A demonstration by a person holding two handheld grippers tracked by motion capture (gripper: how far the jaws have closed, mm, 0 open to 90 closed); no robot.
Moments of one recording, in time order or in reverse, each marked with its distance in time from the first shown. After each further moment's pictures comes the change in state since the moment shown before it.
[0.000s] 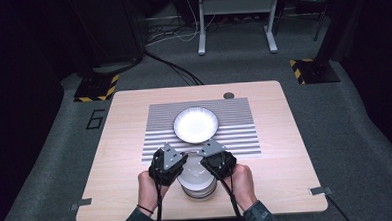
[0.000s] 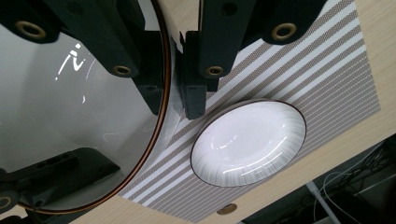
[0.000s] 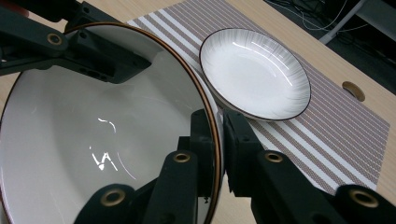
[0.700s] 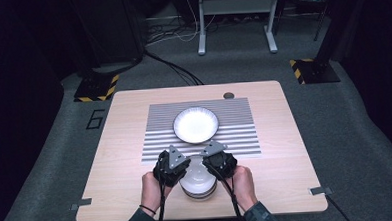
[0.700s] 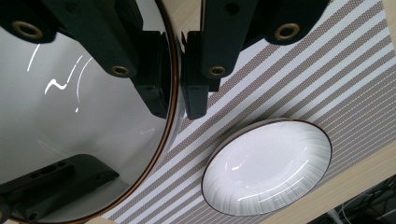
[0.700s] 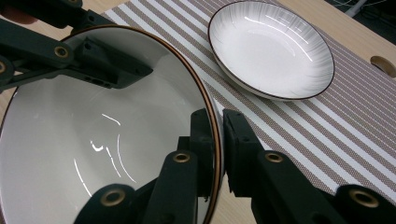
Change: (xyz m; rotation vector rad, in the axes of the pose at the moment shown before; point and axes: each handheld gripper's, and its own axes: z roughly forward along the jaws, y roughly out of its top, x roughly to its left) left arm -0.003 -0.011 0.019 0.074 -0.040 -0.015; right arm -0.003 -0.012 0.015 0.061 0.048 0.040
